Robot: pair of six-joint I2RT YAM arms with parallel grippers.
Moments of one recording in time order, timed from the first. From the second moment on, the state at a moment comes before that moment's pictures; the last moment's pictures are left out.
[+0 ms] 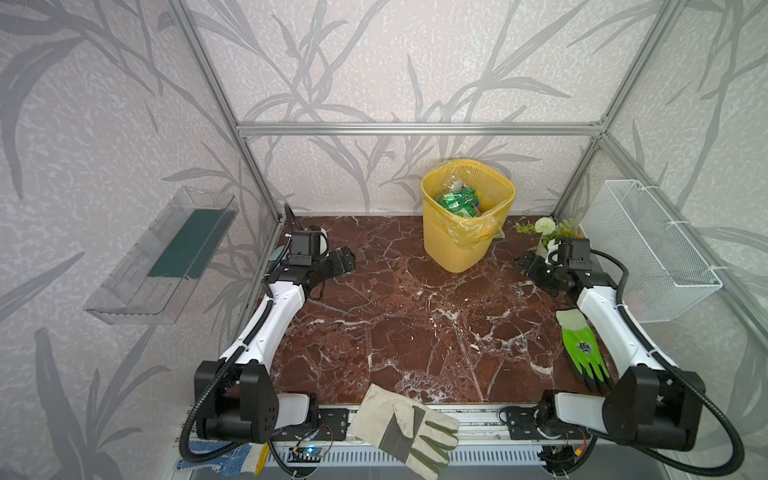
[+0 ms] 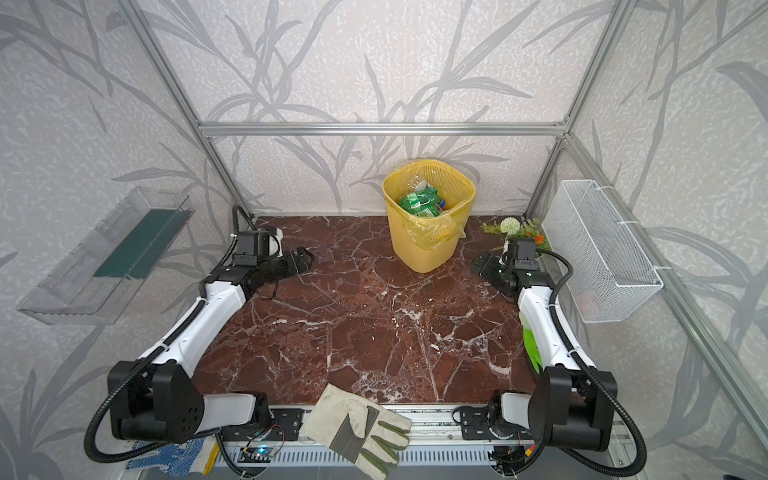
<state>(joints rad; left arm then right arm) -0.05 1.29 1.02 -0.45 0.14 -0.42 -0.09 1.28 0.93 -0.50 -0.21 0.52</state>
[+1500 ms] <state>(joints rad) -0.01 1.53 0.41 0.68 -0.33 -0.09 0.08 1.58 0.36 0.84 0.00 -0.04</state>
